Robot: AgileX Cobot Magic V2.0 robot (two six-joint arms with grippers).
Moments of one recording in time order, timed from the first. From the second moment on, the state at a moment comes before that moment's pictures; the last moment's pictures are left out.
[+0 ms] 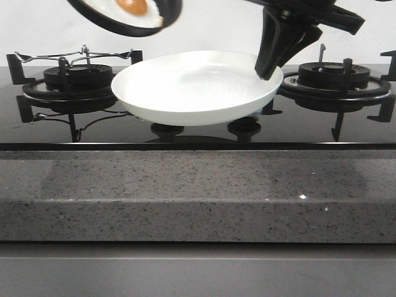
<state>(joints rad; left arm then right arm) 0.02 1.39 -1.34 -1.06 0.89 0.62 0.33 1.71 -1.50 0.28 0.96 0.01</state>
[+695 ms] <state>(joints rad) -0.40 1.24 -1.34 -0.54 0.65 0.65 0.33 1.71 -1.50 0.28 0.96 0.01</state>
